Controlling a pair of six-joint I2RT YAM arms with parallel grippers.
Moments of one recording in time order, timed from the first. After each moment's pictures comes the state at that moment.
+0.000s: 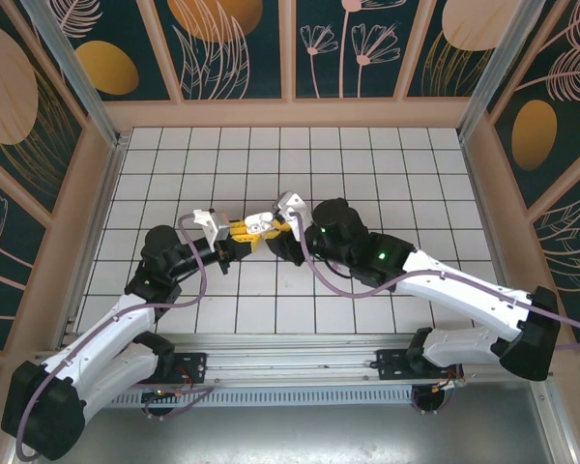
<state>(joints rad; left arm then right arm) -0.46 0.88 0.44 0.43 0.69 -0.08 1.03 1.19 1.06 -0.25 -0.03 0.04</state>
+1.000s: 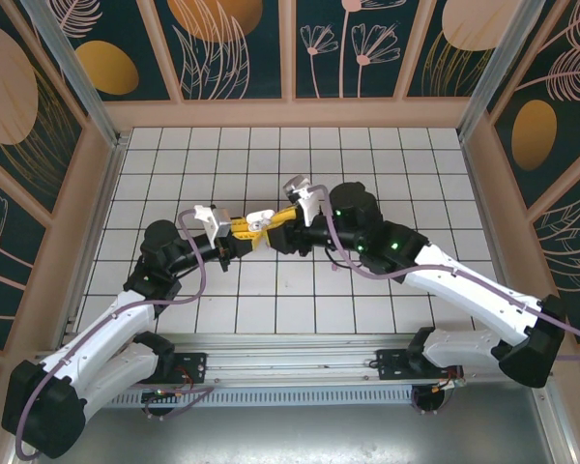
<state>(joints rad) -0.46 0.89 0.49 0.38 0.72 -0.08 0.96 1.19 1.14 -0.26 -0.28 0.28</state>
